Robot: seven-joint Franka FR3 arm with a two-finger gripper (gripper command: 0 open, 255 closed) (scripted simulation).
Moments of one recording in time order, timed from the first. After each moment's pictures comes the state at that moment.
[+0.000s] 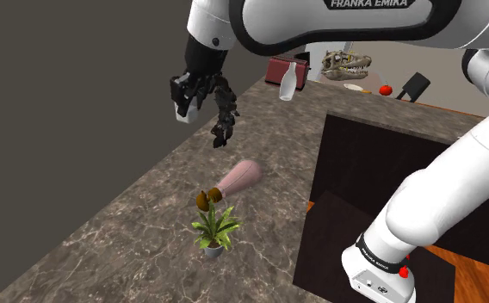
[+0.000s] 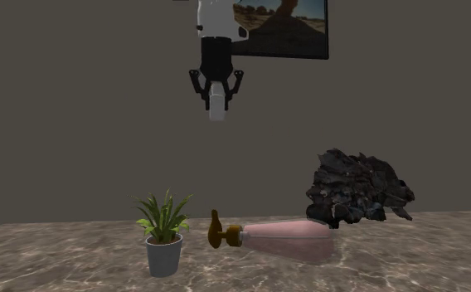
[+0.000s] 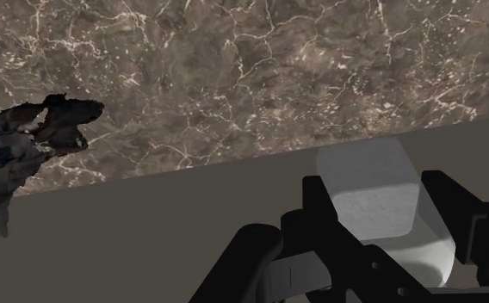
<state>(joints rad) -0.08 -0.18 0.59 -1.83 0.02 2.02 0.30</state>
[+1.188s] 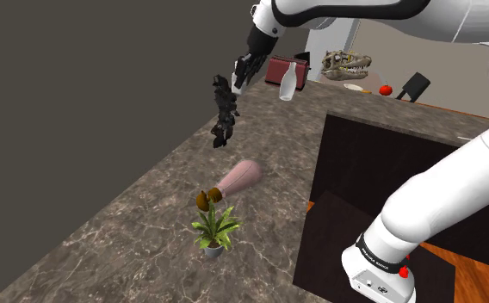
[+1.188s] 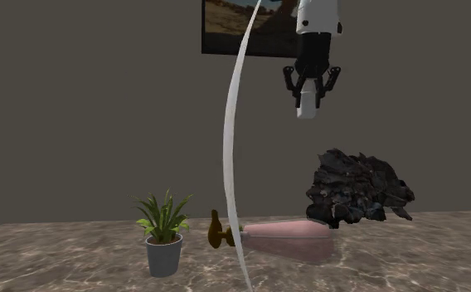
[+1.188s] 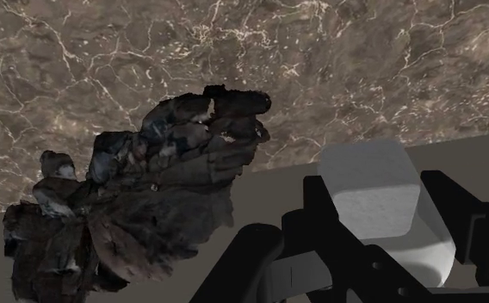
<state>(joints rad) -0.20 -0.26 0.26 -1.93 0.16 2.02 -0.20</state>
